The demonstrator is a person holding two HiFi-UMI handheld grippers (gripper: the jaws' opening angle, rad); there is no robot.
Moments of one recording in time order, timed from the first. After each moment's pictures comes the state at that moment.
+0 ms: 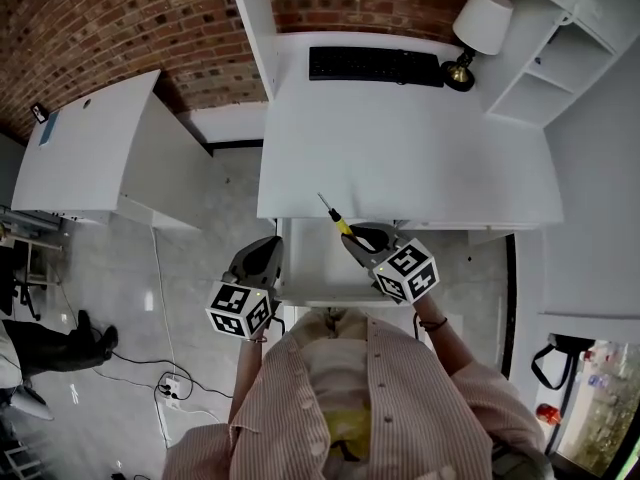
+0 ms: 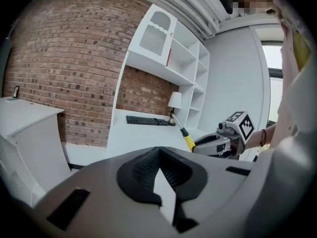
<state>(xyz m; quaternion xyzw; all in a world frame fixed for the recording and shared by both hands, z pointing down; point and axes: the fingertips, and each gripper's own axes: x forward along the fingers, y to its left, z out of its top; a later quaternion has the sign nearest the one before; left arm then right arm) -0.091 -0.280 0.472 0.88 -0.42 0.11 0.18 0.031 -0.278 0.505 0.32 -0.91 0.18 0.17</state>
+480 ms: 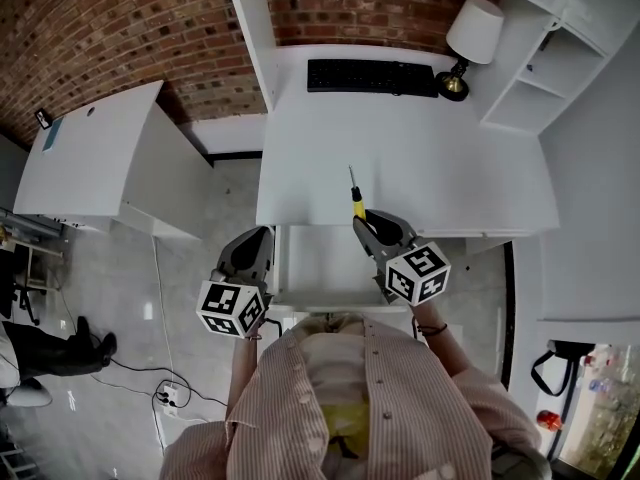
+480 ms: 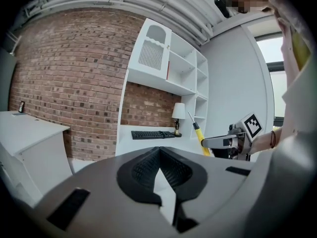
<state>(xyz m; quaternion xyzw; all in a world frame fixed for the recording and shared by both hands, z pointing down) -0.101 -0.298 0.423 0.87 -0.46 0.07 0.12 0.069 -0.304 0.443 0.42 -0.89 0.18 0.04</state>
